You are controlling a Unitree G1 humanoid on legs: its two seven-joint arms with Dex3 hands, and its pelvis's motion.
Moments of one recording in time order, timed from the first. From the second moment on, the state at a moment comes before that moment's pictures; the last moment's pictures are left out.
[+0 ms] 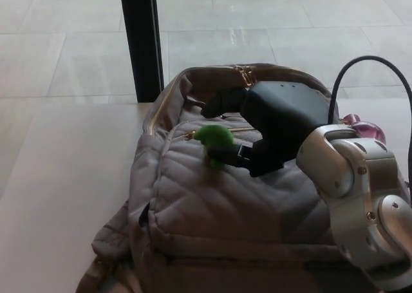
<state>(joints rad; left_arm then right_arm) -0.07 0.60 0.32 1.20 -0.14 0.08 -0.07 -0.68 -0.34 0.52 -0.22 -0.78 0.53 0.46</state>
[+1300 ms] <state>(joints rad) -0.08 0.59 0.32 1.20 -0.13 0.07 -0.05 -0.62 -0.29 0.49 -0.12 -0.81 0.42 0.33</state>
